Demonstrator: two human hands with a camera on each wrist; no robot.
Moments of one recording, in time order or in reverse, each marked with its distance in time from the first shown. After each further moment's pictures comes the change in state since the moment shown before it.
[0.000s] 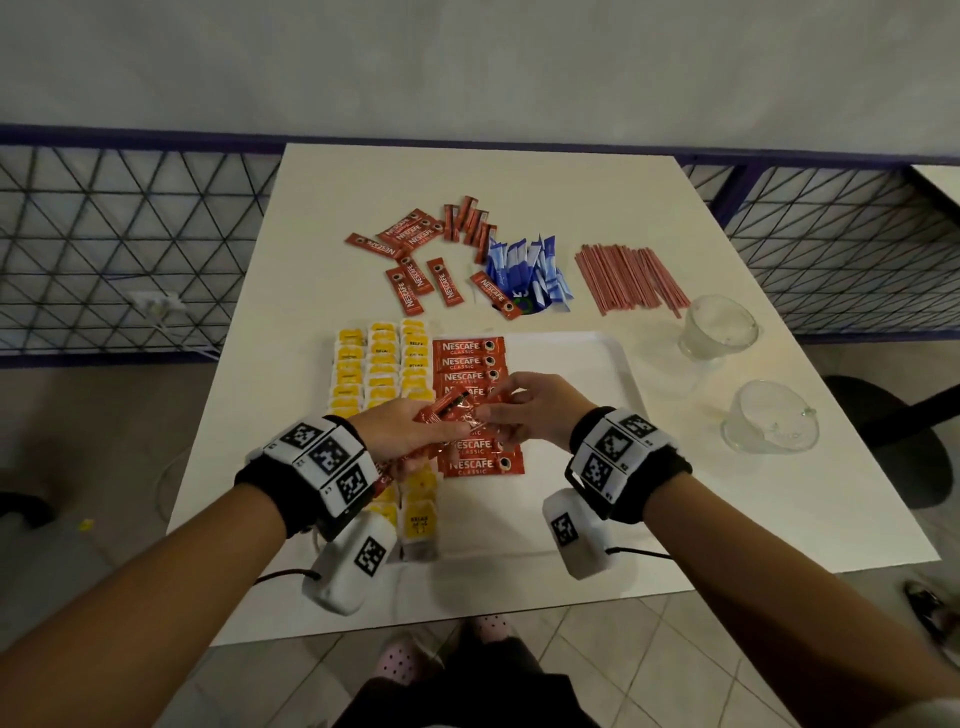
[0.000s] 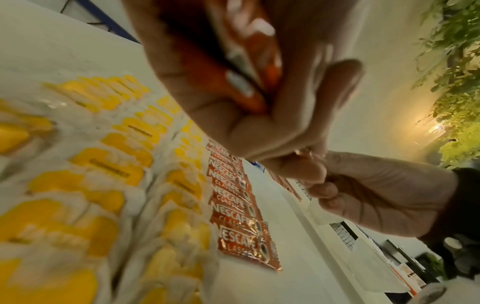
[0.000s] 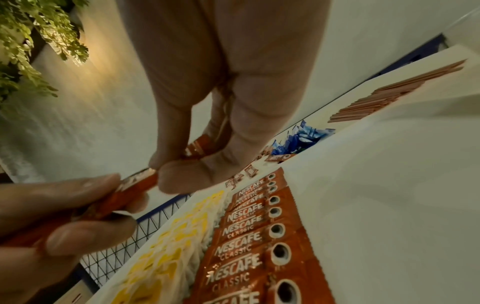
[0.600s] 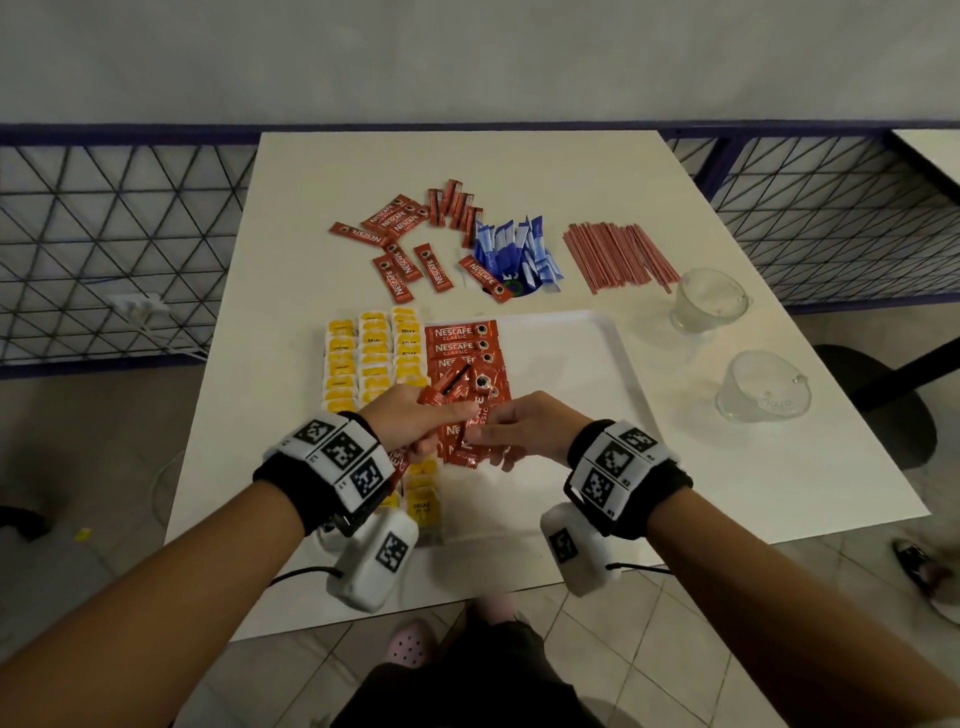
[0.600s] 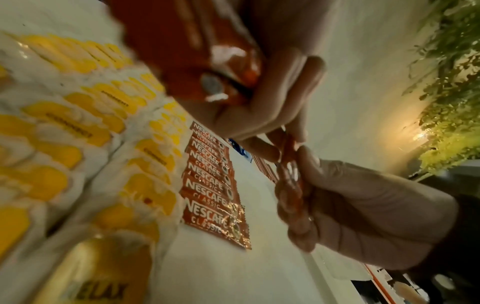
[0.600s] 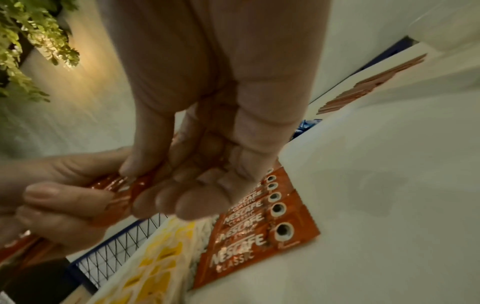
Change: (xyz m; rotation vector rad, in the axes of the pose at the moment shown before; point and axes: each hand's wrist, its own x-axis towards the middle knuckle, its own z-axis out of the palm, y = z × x) left_hand 0.009 -0.006 0.009 -0.158 0.141 0.020; right_hand -0.018 0.018 0.014 -0.129 -0.152 0.057
